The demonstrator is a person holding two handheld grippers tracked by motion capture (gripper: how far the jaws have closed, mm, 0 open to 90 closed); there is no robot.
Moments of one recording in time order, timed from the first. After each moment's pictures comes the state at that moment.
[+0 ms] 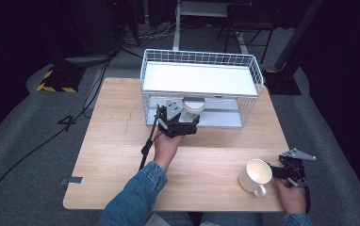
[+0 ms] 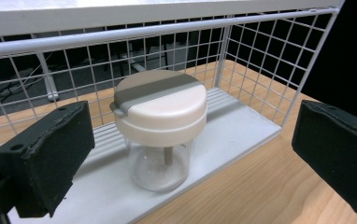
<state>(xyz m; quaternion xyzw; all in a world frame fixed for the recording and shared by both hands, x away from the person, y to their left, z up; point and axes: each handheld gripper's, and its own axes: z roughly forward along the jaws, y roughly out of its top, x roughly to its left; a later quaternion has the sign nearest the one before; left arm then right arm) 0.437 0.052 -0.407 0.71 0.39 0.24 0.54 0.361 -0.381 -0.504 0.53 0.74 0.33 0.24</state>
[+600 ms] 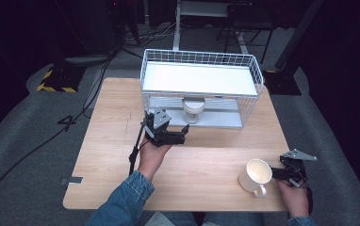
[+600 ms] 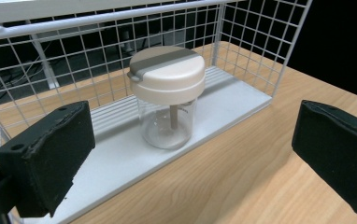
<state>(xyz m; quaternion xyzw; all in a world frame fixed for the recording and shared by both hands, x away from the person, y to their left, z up) 0.401 0.087 -0.399 0.73 0.38 0.24 0.52 0.360 -0.384 -0.504 0.52 0.75 0.33 0.23</state>
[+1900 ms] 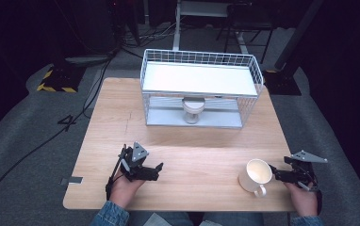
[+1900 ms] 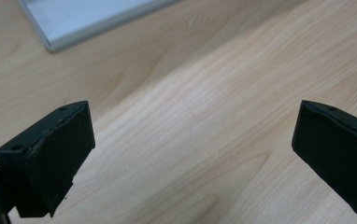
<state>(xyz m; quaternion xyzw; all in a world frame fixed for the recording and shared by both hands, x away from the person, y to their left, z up) 0.337 0.150 -0.477 0.81 0.41 0.18 0.38 0.346 -0.398 -0.487 0.50 0.76 0.36 0.22</state>
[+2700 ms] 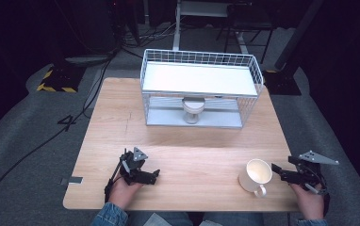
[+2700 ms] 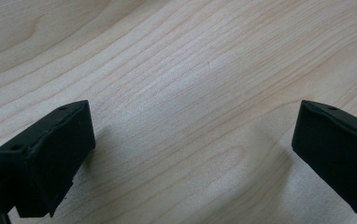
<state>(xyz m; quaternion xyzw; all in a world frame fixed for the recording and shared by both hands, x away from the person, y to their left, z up) 0.343 0.155 -0.505 0.82 0.44 0.14 0.33 0.331 -0.401 -0.462 0.50 0.75 0.39 0.21</state>
